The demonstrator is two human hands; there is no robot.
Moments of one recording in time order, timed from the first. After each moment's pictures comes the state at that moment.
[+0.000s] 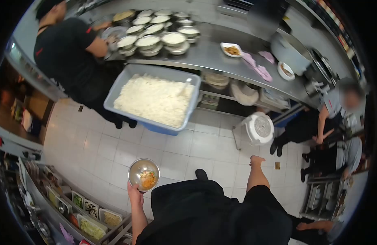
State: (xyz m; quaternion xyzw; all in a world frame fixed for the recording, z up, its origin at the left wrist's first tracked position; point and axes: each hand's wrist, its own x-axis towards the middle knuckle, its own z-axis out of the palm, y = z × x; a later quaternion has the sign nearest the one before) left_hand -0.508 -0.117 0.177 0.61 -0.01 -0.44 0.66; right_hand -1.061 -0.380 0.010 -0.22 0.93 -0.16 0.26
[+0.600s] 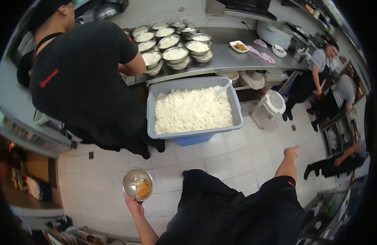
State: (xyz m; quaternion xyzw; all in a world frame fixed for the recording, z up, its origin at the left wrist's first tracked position) left_hand -0.051 -0.162 0.190 0.61 -0.10 -0.46 0.64; right_hand -0.773 -0.246 0.172 0.01 0.98 -0.13 0.14
